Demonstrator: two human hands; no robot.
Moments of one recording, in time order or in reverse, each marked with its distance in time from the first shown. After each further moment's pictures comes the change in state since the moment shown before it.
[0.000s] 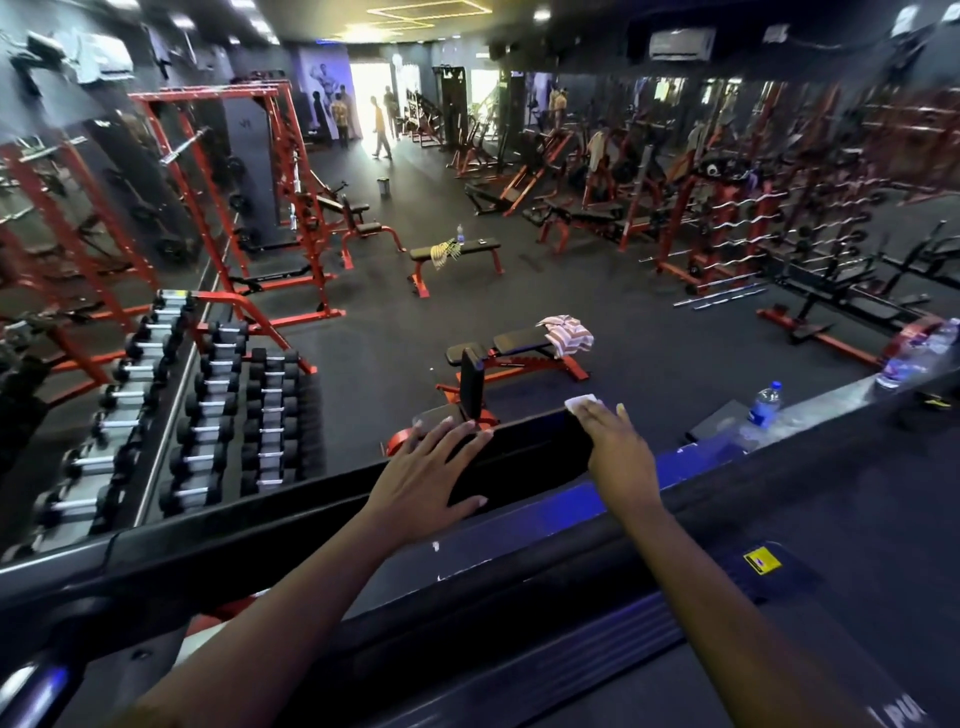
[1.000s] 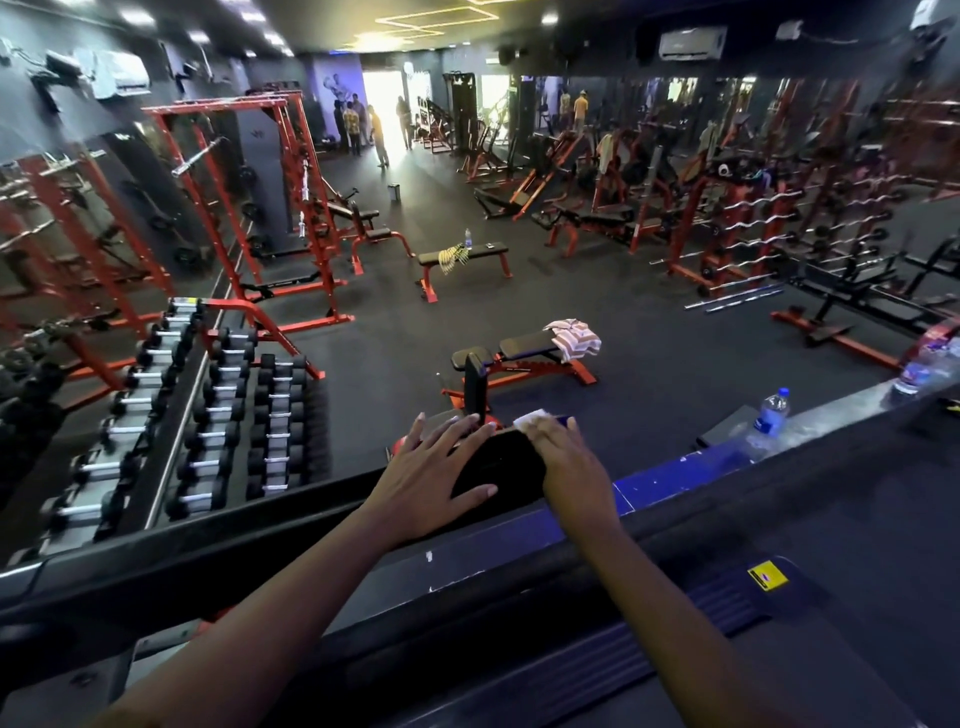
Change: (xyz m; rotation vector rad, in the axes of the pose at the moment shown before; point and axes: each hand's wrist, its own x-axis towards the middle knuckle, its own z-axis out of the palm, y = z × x) left_hand 0.050 0.038 -0.006 -0.091 -0.026 -0.059; right_hand 0.008 0.017 0.014 0.156 0.134 -0.283
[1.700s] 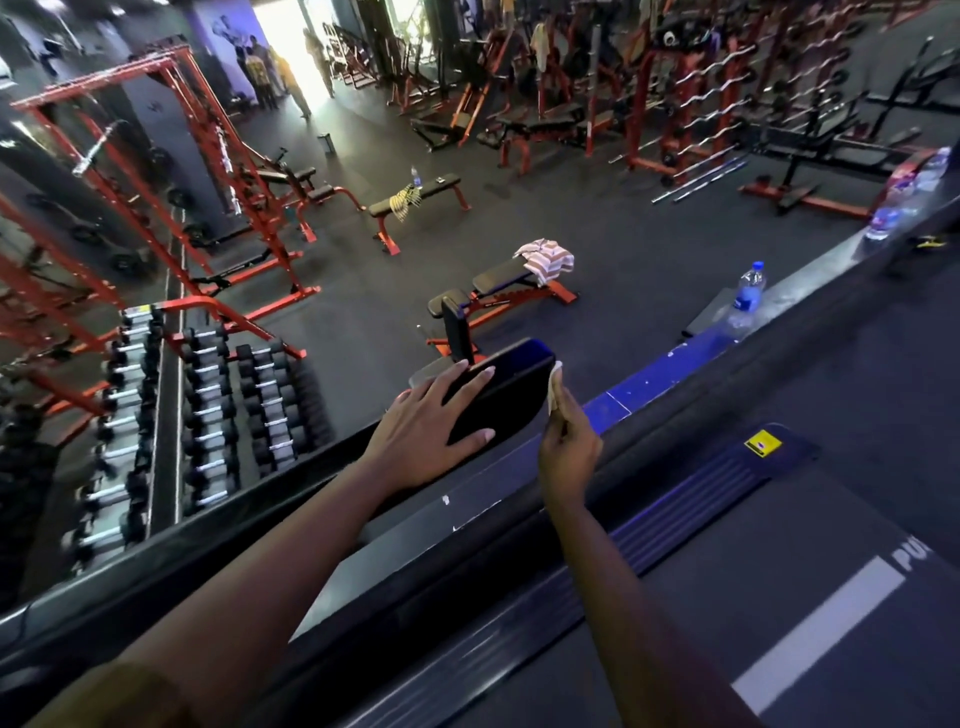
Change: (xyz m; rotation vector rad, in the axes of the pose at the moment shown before) left_hand 0.017 0.014 -0.002 -0.015 -0.169 0.081; right_hand -0.043 0.003 0.063 0.614 0.617 0.590
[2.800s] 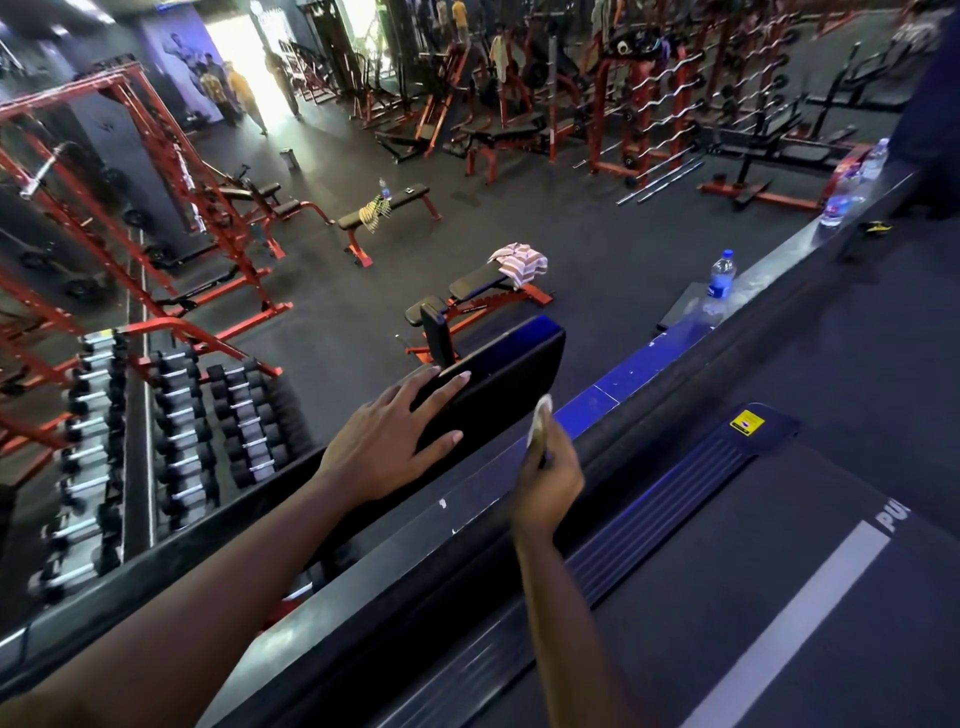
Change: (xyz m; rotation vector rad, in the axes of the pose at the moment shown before) left_hand -0.041 -0.041 0.002 0.049 0.089 0.139; right_hand -0.074 -0.016 0.031 0.115 0.254 0.164
